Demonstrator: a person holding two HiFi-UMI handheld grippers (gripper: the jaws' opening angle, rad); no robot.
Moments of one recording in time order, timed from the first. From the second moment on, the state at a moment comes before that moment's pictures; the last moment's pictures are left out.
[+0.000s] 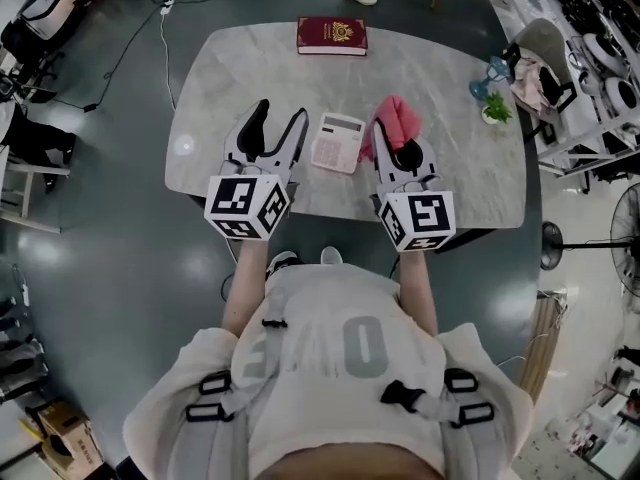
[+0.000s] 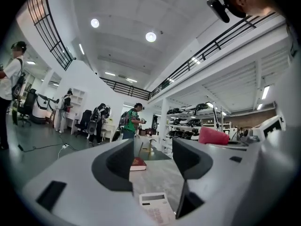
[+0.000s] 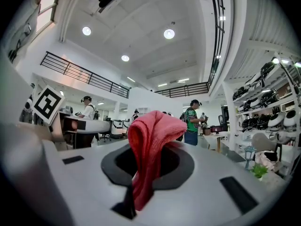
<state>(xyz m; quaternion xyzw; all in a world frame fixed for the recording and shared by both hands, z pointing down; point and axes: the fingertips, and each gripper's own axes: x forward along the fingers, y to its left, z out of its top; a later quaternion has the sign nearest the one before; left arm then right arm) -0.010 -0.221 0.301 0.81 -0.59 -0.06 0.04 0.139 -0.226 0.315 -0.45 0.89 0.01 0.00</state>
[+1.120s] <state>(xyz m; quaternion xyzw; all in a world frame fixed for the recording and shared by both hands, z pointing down) 0.008 -0.269 0.580 0.78 -0.53 0.19 0.28 0.147 -0.242 0.380 -0.45 0.89 -0.04 -0.06</state>
